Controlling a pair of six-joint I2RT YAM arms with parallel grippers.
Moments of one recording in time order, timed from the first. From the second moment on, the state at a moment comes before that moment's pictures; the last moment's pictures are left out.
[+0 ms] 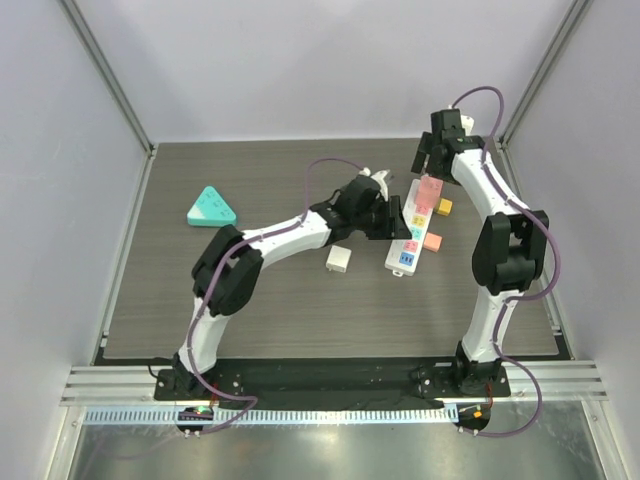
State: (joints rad) left arm -0.84 2.07 1.61 -0.10 0.26 -0.75; right arm 0.12 1.95 1.75 -0.70 0.33 0.38
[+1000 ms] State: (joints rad) left arm -0.84 2.46 1.99 -0.15 0.28 -0.83; right arm 0.07 2.08 1.78 -0.69 0.21 0.35
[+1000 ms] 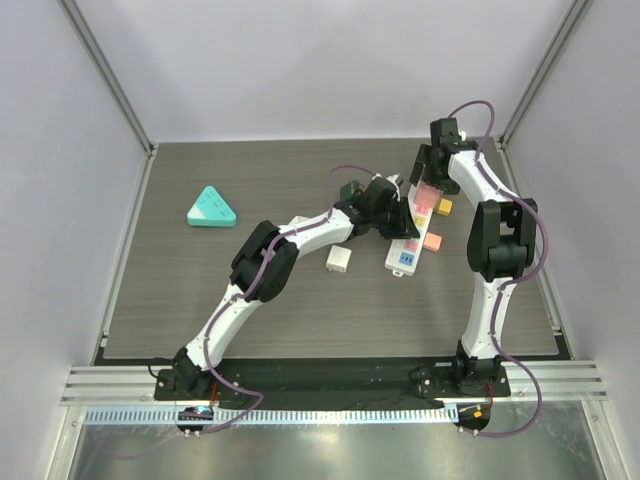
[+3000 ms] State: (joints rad) left arm -0.84 2.47 2.00 -0.17 0.25 -0.96; right arm 0.11 2.06 1.72 -0.69 0.18 0.39
